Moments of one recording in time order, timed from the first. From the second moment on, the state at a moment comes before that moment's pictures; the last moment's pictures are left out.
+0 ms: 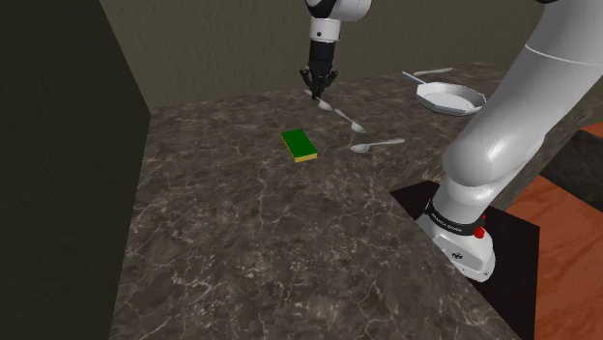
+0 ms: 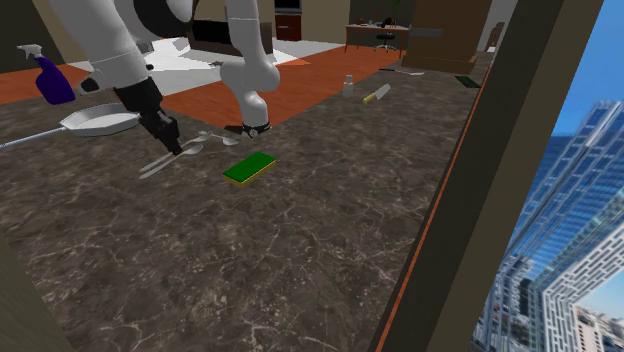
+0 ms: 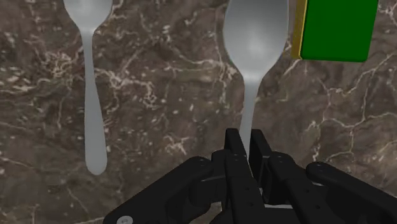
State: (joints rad) arm -0.34 -0.05 0.13 -2.08 0.21 1.93 0.23
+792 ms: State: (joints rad) arm -0.48 -0.10 -0.03 -2.13 0.16 1.88 -0.05
